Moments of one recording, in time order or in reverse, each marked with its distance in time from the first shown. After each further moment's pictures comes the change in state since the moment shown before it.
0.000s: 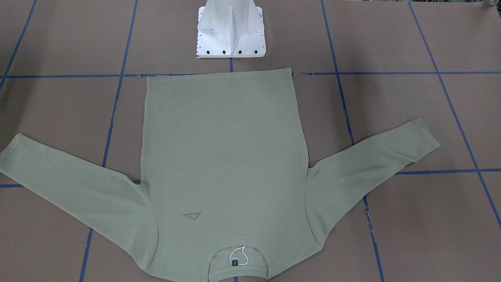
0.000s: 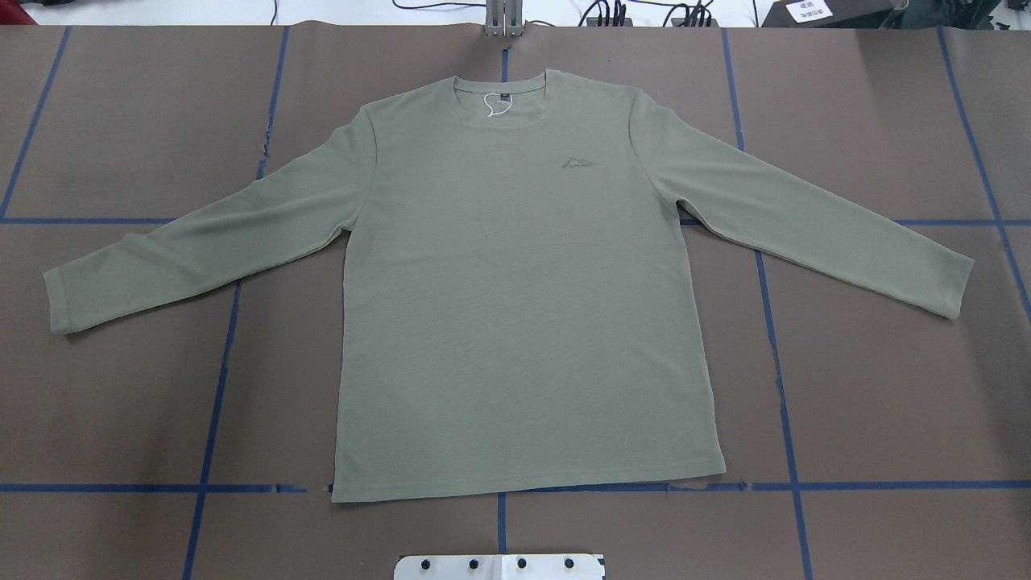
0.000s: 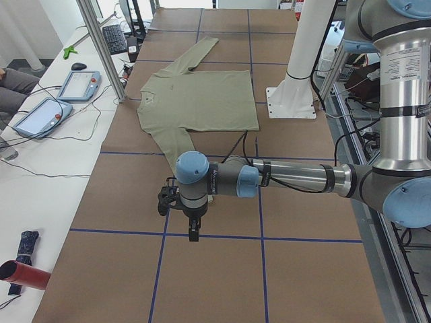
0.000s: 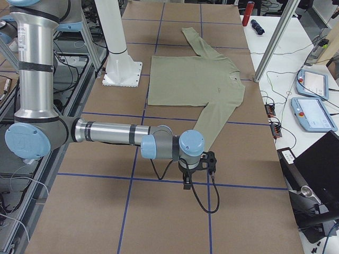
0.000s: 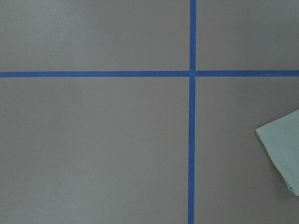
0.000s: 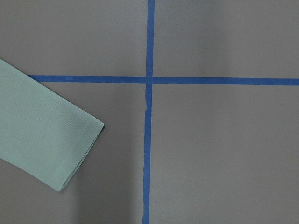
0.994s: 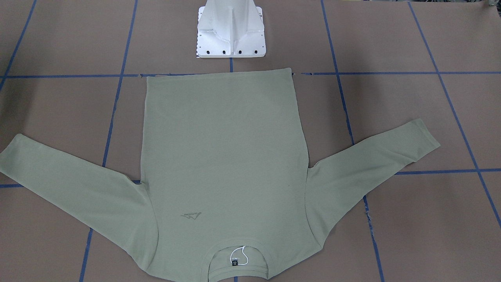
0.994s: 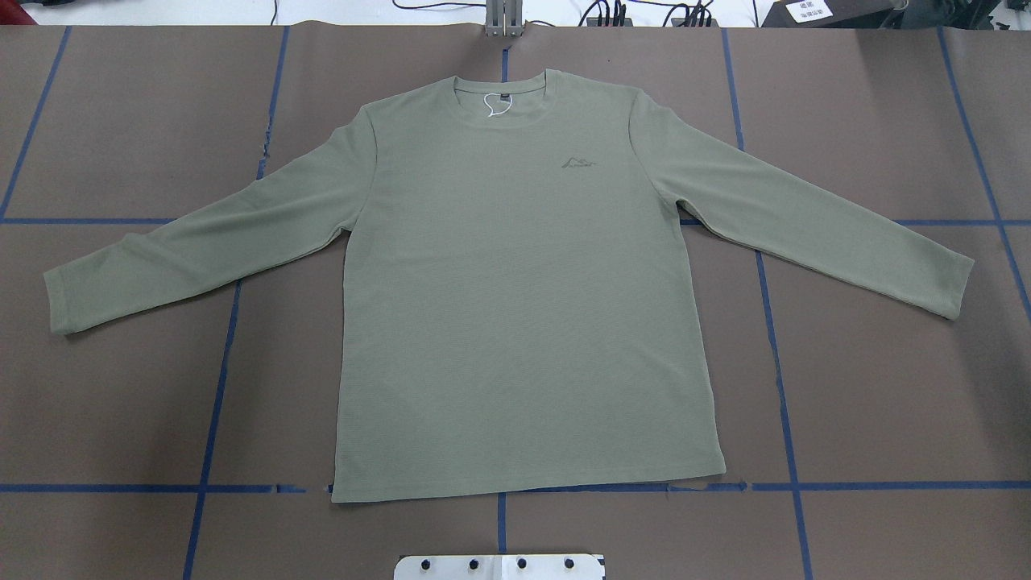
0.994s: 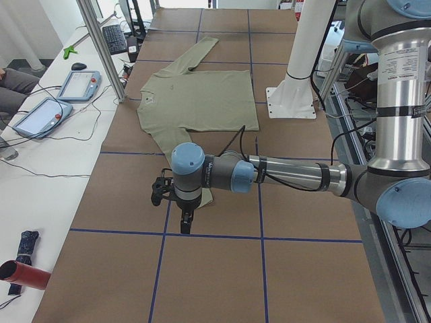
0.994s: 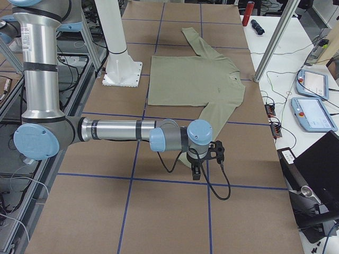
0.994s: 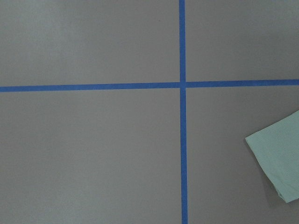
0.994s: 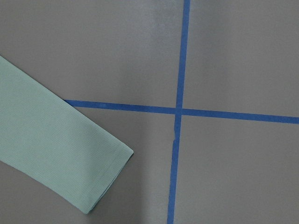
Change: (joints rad) left arm 0.006 -0.039 -0.002 -0.067 -0.003 -0.001; right arm -0.036 0.063 0.013 0.016 0.003 0.026
